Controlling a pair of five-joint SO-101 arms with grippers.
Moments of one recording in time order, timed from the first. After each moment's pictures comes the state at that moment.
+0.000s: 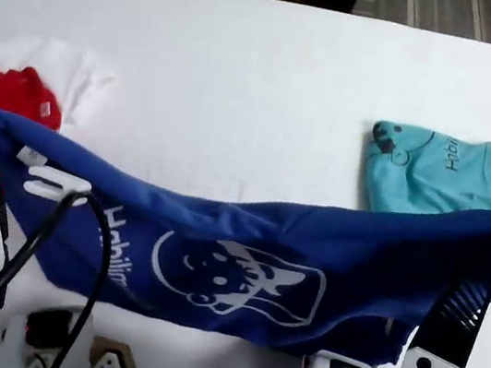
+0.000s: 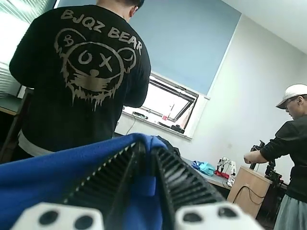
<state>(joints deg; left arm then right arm) -20.8 -60.0 -18.1 93.7 -12.9 4.8 -73.8 -6.9 68.0 23.4</state>
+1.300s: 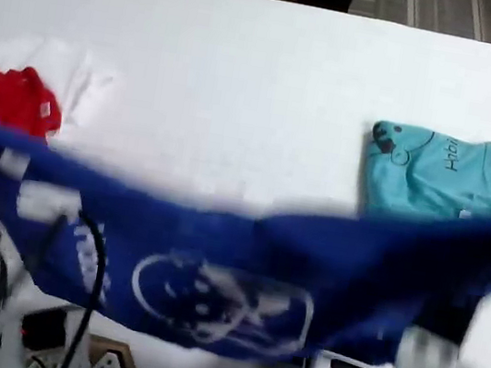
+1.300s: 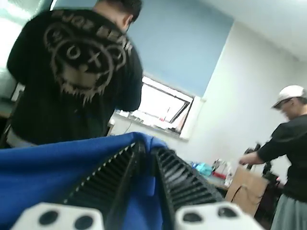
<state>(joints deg) -27.2 -66.0 -6.7 84.5 -9.8 5.4 -76.5 4.8 59.3 23.4</state>
